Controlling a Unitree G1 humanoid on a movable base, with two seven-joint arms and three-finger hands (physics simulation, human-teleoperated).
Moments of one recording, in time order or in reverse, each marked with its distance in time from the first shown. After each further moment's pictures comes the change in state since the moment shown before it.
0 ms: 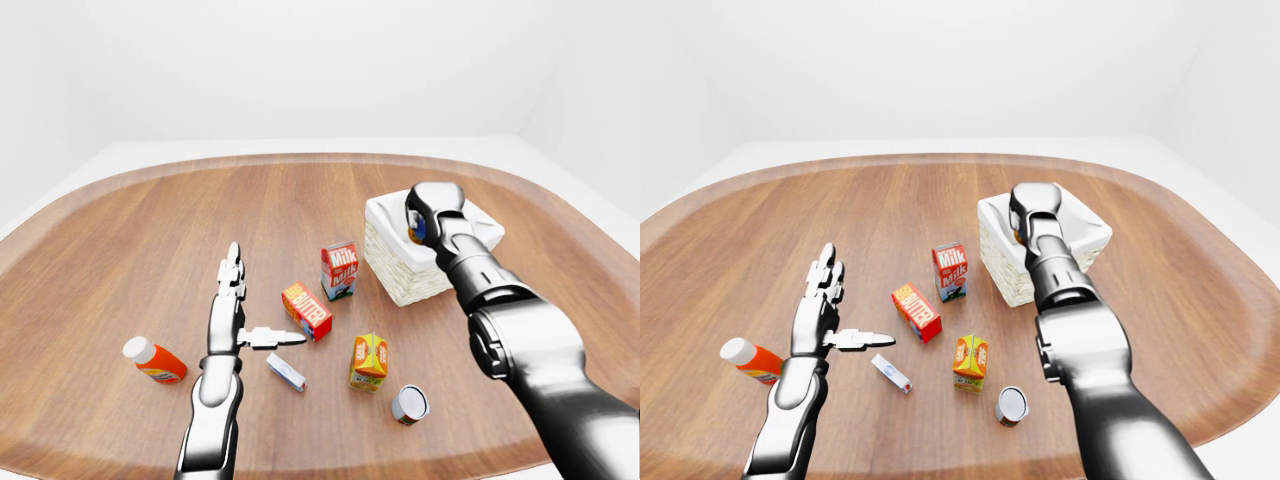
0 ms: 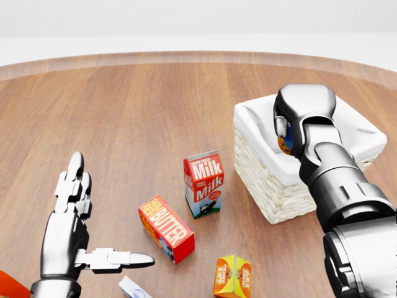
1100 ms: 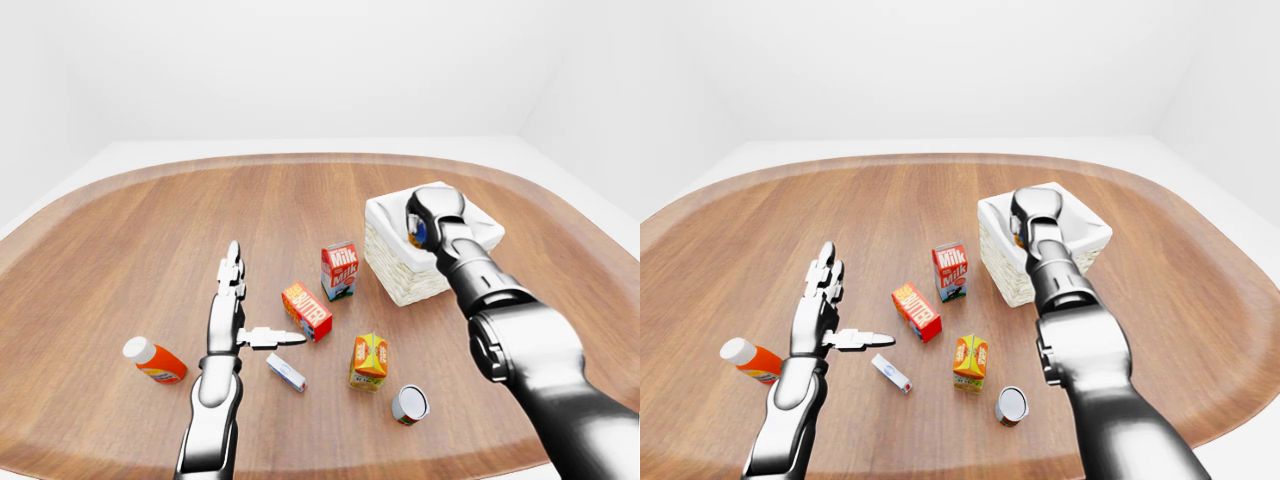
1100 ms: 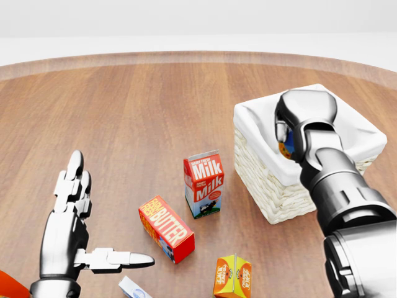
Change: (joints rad) left arm 0.003 0.000 -0.001 -0.014 0.002 0.000 -0.004; right arm 0.024 0.000 -0.003 0.003 0.011 0.000 -0.008
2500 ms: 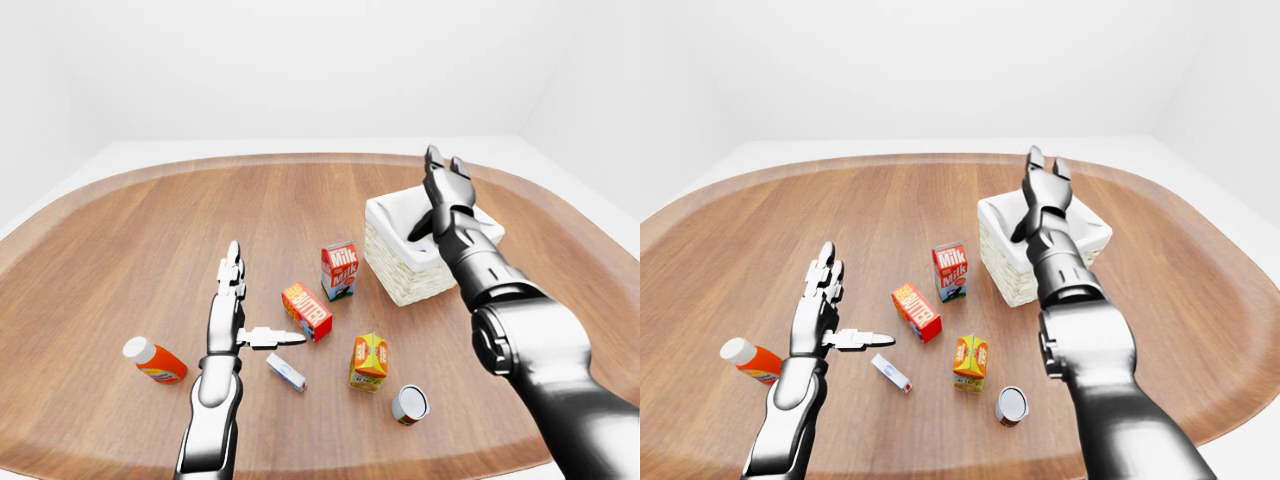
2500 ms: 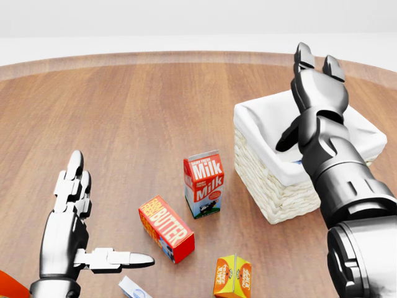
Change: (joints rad) left arm 0.000 0.000 0.000 -0.001 0.000 0.000 0.000; right arm -0.033 -0.011 -0.062 -0.026 0.299 -0.003 -0.087
